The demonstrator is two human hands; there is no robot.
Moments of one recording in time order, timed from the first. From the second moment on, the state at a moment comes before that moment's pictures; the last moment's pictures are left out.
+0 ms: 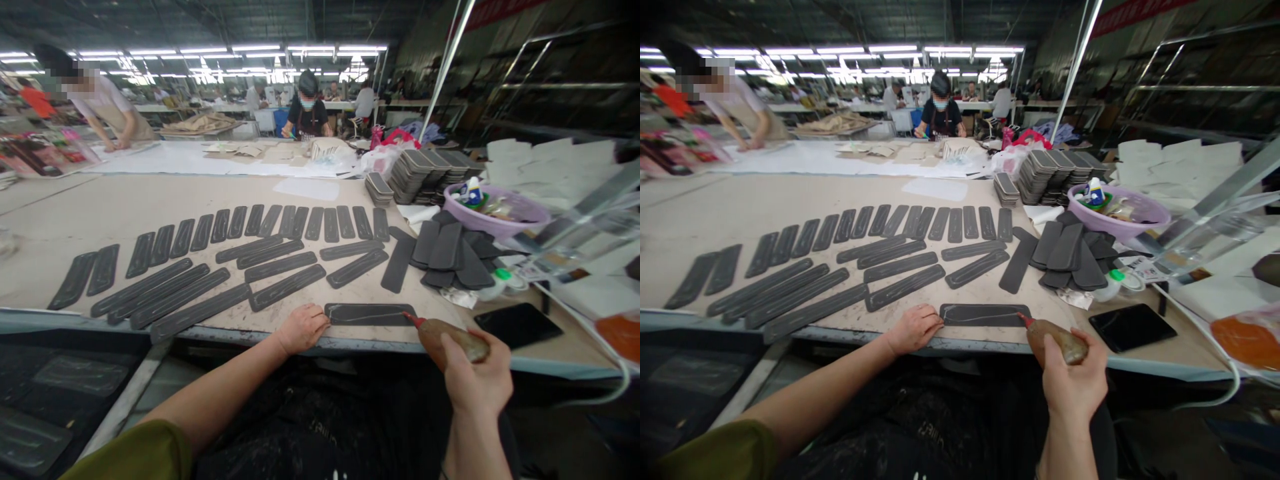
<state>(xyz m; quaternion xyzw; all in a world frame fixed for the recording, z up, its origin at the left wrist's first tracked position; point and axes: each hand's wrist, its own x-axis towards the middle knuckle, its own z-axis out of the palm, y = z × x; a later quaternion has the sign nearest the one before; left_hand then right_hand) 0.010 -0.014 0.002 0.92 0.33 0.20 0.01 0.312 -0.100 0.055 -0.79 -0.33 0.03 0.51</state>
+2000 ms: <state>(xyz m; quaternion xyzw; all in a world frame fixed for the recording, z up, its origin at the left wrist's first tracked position) 0.013 -0.015 0.006 0.92 0.34 0.20 0.01 0.312 -0.096 0.048 -0.75 -0.33 0.09 0.56</state>
